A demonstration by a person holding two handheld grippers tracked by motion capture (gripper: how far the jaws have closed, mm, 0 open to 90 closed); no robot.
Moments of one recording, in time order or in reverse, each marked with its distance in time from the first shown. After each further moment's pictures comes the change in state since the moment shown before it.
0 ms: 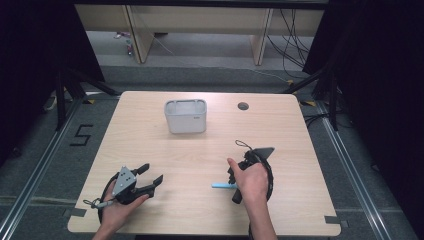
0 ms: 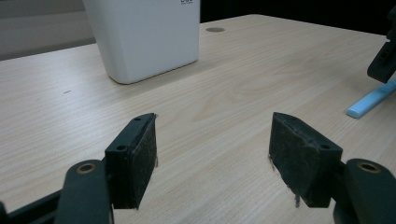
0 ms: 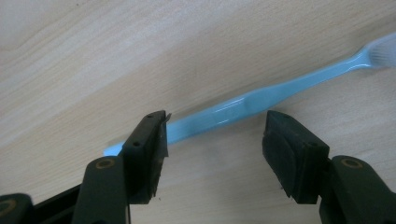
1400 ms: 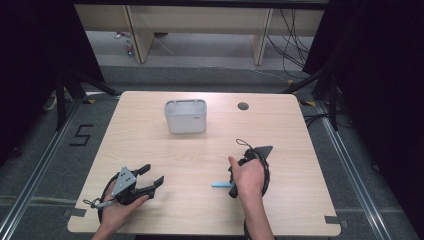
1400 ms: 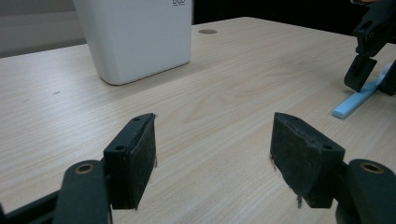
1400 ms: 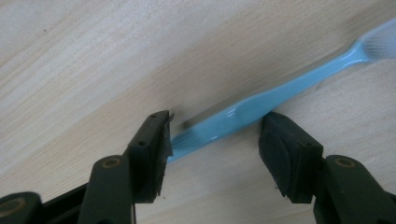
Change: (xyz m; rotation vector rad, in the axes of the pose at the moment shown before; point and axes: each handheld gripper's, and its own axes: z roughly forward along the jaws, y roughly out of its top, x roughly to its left) left arm -0.001 0.000 0.000 -0.010 -0.038 -0.013; right arm 0.001 0.011 0.011 0.007 -0.079 0.005
